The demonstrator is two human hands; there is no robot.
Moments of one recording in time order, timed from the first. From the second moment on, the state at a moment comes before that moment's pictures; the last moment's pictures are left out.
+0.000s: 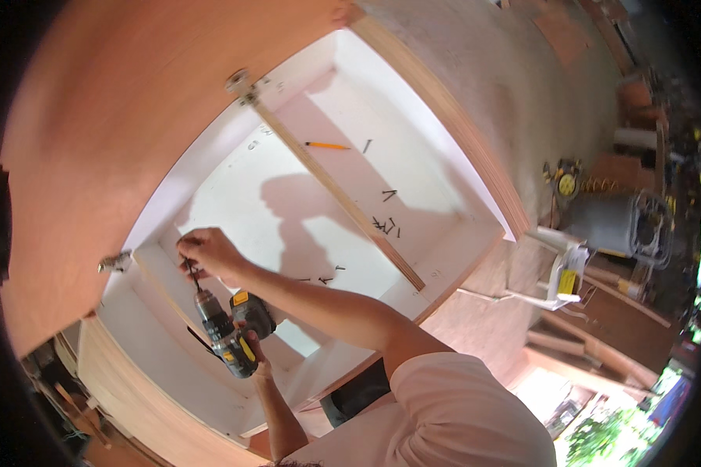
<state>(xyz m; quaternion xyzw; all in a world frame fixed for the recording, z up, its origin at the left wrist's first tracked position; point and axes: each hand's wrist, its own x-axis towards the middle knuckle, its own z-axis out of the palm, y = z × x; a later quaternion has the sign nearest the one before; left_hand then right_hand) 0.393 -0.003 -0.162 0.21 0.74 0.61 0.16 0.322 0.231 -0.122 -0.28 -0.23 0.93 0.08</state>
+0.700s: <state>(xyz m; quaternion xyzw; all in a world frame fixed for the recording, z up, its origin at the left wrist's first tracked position) 0.377 -0.040 -0.175 0.27 0.86 0.38 0.21 0.372 0.283 -0.115 -0.30 -0.43 0.76 0.39</state>
